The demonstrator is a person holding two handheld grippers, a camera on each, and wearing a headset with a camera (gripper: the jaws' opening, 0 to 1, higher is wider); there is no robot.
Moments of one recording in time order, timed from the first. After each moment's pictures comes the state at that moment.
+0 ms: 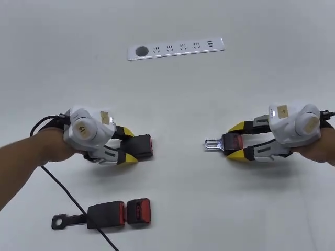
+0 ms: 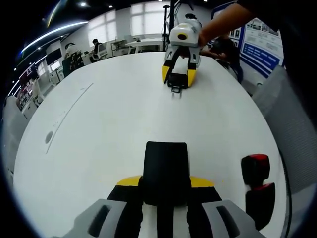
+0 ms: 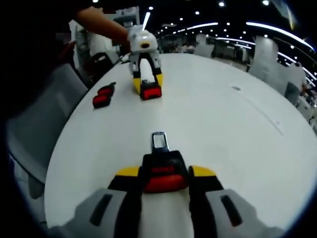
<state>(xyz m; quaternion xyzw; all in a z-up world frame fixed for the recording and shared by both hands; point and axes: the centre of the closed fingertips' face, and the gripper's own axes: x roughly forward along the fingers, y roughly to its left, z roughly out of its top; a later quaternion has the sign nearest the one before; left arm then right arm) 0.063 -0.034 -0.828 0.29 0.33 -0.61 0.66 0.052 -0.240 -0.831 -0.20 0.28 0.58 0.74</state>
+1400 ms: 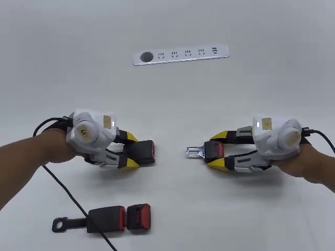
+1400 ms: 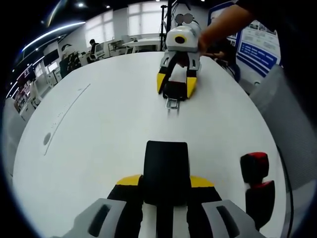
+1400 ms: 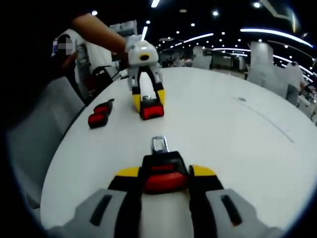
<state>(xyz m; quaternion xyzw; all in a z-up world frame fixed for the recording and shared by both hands) 0.069 -0.035 -0.832 0.29 0.33 -0.62 0.65 0.060 -0.182 -0.828 -0.14 0.24 0.59 0.76</state>
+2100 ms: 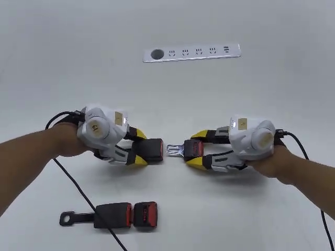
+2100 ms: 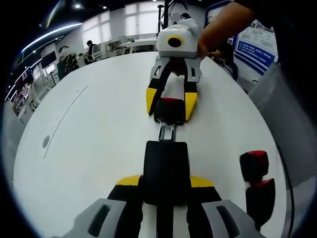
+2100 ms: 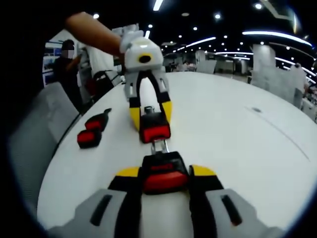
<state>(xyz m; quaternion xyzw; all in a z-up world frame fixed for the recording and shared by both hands) 0.067 -0.037 -0.833 0.30 0.33 -0.63 0.64 0.072 -0.121 -0.832 -0.13 0.23 0.61 0.75</state>
